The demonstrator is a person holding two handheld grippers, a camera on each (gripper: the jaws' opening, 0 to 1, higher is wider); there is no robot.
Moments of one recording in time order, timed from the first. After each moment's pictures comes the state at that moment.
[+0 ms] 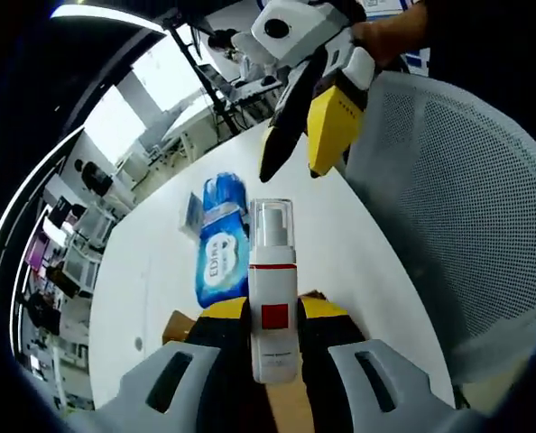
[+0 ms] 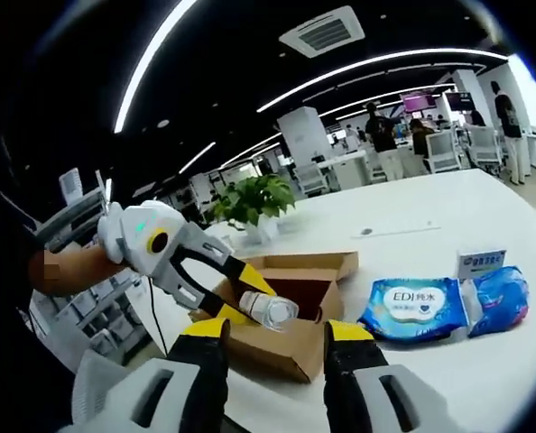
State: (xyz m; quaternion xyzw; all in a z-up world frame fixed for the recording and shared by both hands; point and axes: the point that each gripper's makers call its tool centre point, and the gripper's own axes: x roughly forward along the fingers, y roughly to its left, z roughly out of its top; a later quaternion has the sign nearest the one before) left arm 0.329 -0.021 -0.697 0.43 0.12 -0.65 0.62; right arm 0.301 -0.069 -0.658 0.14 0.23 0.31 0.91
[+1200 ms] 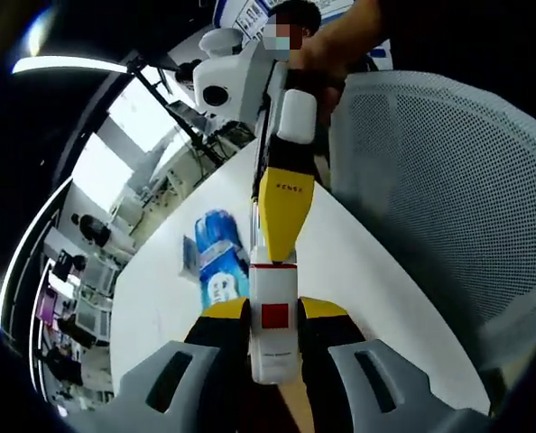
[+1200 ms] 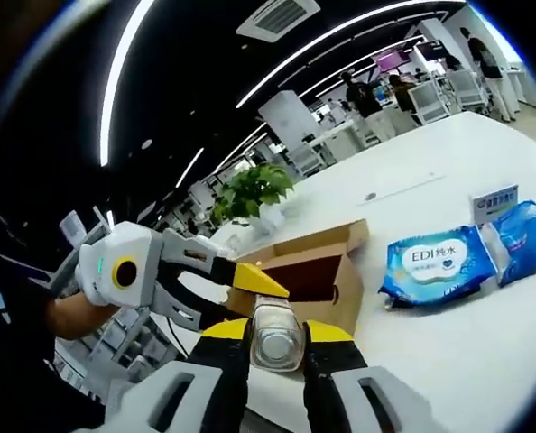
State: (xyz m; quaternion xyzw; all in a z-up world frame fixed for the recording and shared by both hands) left arm 0.309 -0.045 -0.690 0.46 0.03 -0.67 0.58; right arm 0.302 -0.059 -0.675 0.24 0.28 0.31 0.87
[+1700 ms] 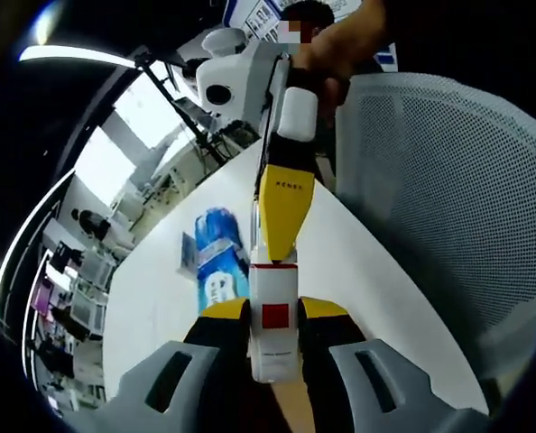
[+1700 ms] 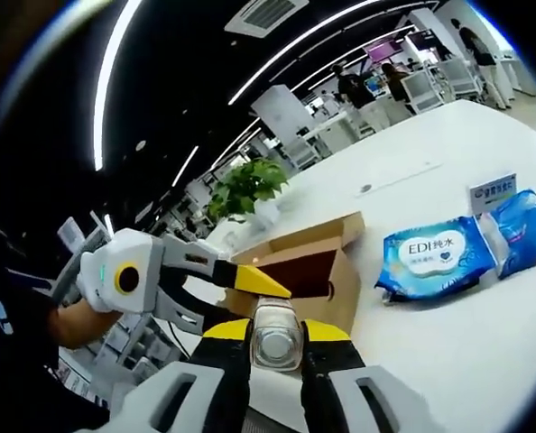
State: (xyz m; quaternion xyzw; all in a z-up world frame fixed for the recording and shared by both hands) left arm 0.314 -0.050 -0.697 0.44 0.04 -0.68 0.59; right arm 0.306 -0.063 -0.678 0.25 0.30 0.31 0.87
